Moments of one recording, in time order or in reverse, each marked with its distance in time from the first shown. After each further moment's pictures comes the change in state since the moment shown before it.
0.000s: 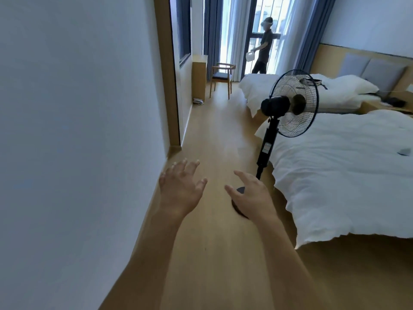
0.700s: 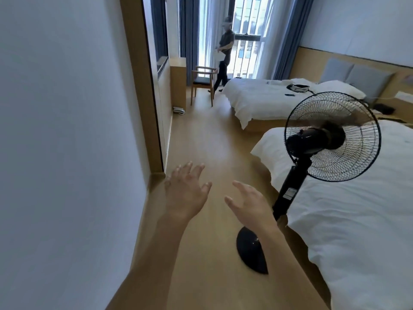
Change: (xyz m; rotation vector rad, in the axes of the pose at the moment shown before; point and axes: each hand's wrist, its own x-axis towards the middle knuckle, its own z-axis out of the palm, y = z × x) left_hand 0.474 -0.081 0.077 -0.064 -0.089 0.130; right_hand 0.446 -0.051 0.093 -0.050 0.016 0.106
